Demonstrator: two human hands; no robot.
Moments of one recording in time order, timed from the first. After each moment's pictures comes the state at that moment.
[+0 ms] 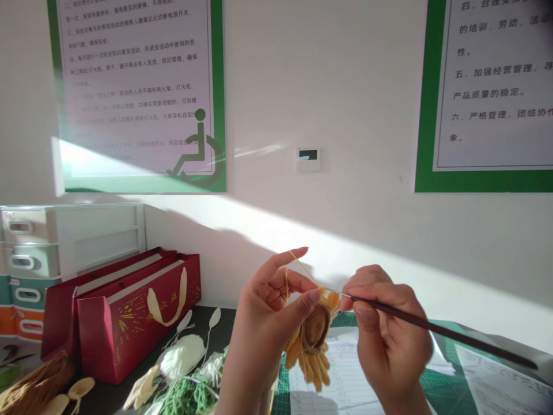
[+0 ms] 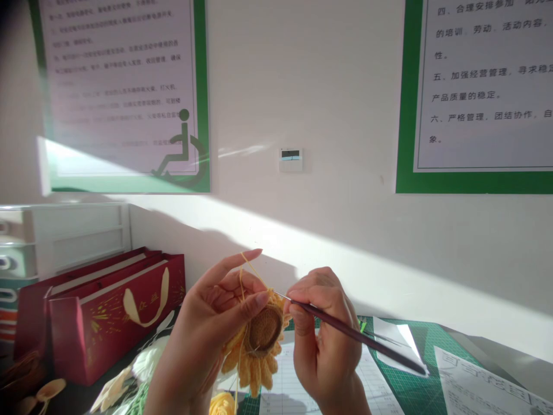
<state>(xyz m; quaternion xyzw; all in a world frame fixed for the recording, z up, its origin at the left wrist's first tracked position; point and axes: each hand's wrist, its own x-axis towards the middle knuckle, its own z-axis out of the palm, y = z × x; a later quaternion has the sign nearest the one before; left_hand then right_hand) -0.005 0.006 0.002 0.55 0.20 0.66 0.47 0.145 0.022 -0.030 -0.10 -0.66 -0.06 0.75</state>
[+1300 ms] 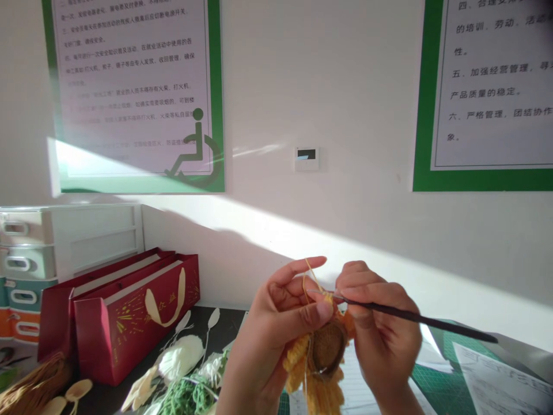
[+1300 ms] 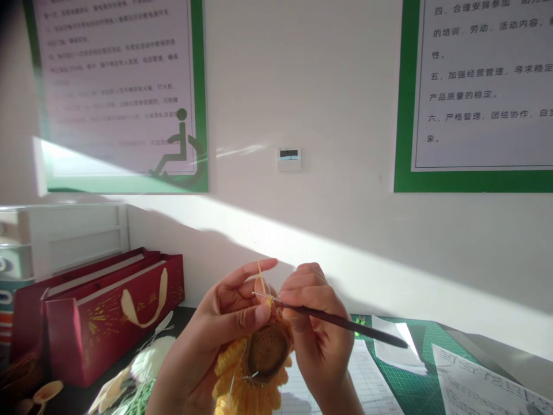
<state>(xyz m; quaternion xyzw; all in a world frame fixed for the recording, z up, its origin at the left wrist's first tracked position) -0.005 0.007 0.004 0.50 0.14 0.54 0.67 0.139 0.027 -0.029 -0.05 -0.62 -0.01 0.78</state>
